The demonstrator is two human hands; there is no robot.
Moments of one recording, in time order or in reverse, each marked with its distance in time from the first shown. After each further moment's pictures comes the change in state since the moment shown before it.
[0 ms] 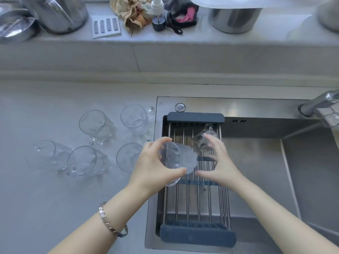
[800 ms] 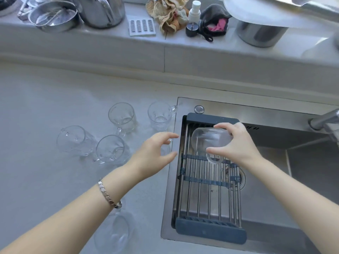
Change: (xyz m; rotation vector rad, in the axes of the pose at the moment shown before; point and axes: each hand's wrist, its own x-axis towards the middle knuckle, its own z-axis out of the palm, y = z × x) left_hand 0.003 -0.034 -0.066 0.103 -0.118 0.206; right_hand 0.023 -0.080 -0.004 -0.347 0.161 0.088
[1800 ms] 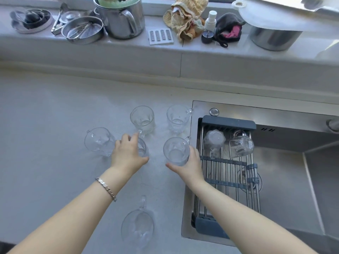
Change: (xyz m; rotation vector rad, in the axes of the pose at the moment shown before) left_hand -0.024 -0.074 -0.052 0.523 0.206 -0.467; right_hand -0.025 -0.051 0.170 0.417 -0.015 0.122
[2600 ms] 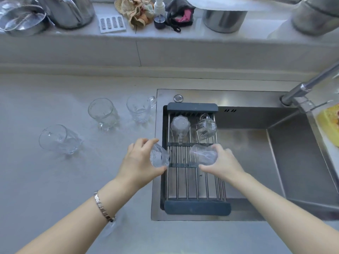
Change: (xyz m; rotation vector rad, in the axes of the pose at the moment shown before) left_hand -0.076 0.096 0.038 -0.193 -0.088 0.342; right_hand -0.040 0.057 -0.176 -0.521 -0.102 0.290
